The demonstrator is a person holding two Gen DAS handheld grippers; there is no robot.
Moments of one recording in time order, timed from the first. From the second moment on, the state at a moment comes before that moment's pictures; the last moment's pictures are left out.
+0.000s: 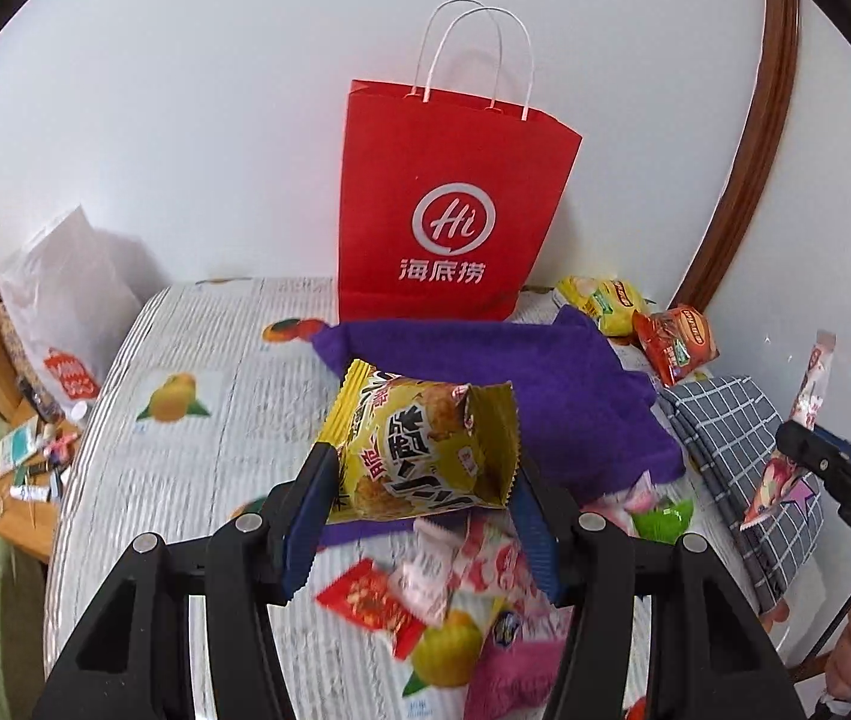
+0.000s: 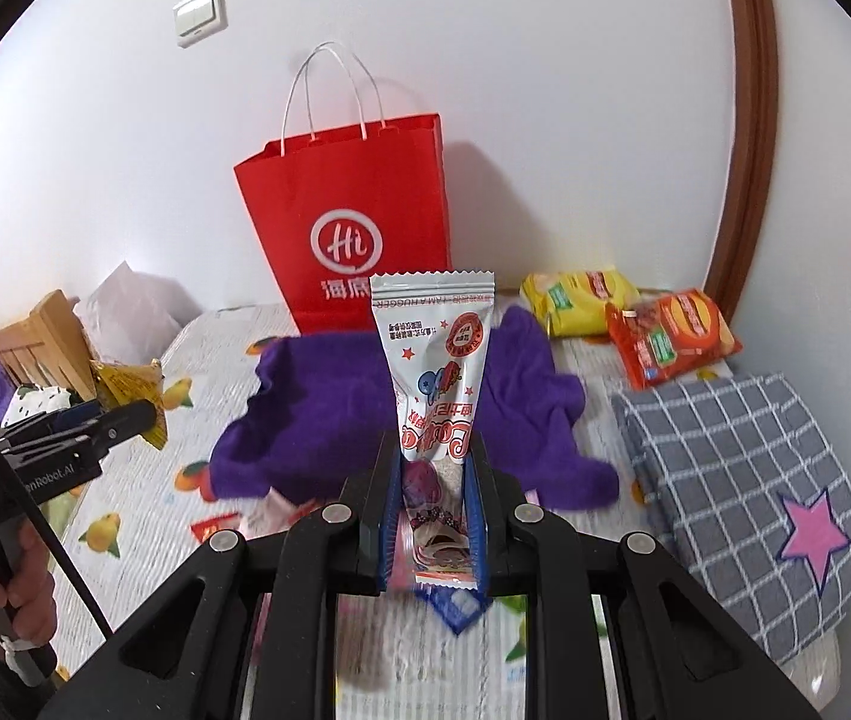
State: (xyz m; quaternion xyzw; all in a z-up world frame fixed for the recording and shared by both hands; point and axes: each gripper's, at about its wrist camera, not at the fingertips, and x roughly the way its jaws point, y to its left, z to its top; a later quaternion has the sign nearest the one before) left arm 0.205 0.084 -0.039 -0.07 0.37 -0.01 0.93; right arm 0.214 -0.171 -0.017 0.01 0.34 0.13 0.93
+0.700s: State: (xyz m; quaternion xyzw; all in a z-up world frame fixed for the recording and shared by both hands) left arm 0.339 0.101 -0.036 -0.08 0.37 0.01 0.92; right arm 0.365 -0.139 -0.019 0.02 0.36 0.16 0.92
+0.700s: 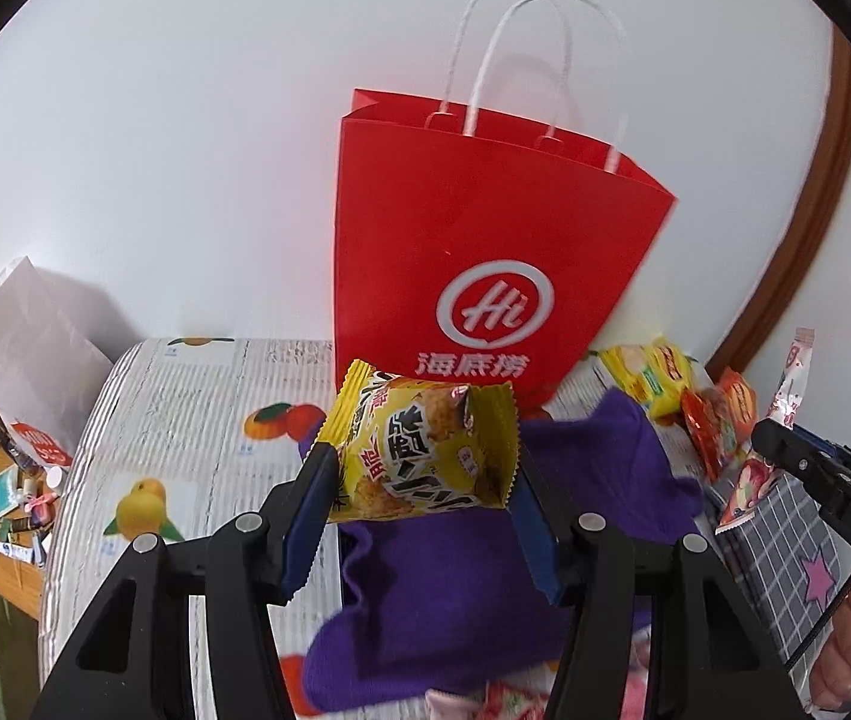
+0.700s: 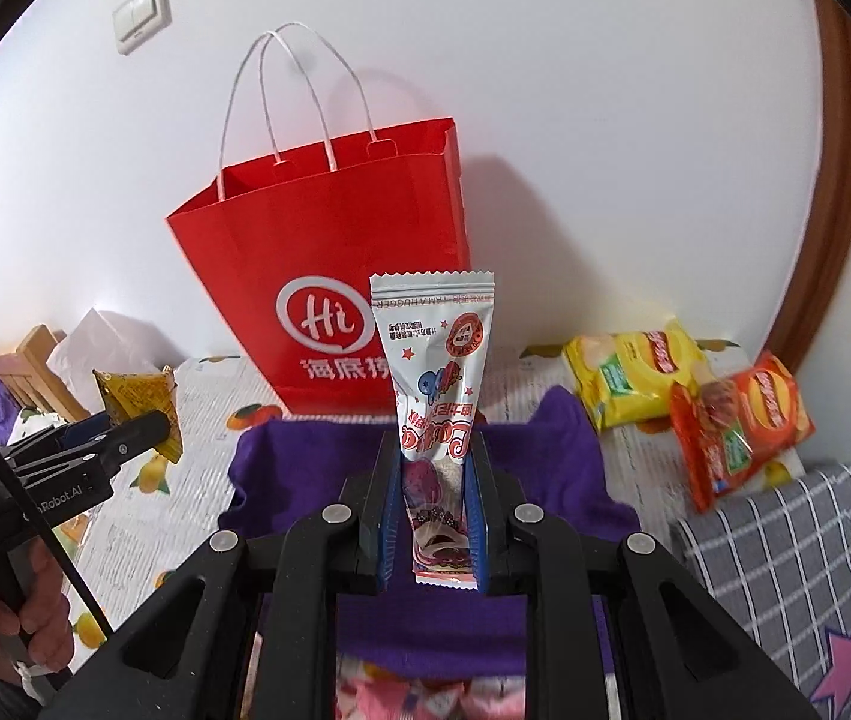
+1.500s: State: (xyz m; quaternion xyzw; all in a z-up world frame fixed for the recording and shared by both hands) left arm 0.400 0.097 -0.131 -0.09 0.46 0.00 0.89; right arm 0.450 -0.149 -0.124 0.05 0.51 0.15 0.85
